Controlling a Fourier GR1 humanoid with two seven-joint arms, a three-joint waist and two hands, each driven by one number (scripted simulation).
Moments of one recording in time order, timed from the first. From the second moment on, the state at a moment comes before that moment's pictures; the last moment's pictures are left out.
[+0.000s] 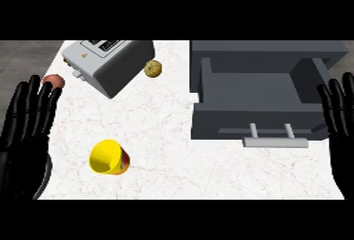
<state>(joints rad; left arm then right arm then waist) 0.01 0.09 -0.02 -2.10 -0.01 0.00 0.04 0.00 -0.09 -0.03 -2.10 -0.01 0.03 -0.01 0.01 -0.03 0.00</state>
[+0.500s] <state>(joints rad) 0.10 0.04 -0.09 -2.16 0.07 0.00 0.04 0.02 -0.07 0.02 -2.10 -0.06 0.07 0.04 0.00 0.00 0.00</state>
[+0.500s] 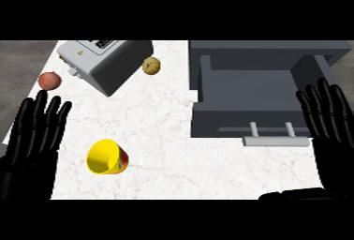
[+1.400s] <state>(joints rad) 0.10 0.01 -0.17 -2.09 0.08 0.08 0.01 -0.07 -0.07 -0.01 -2.05 -0.11 0.09 0.11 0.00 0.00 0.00</state>
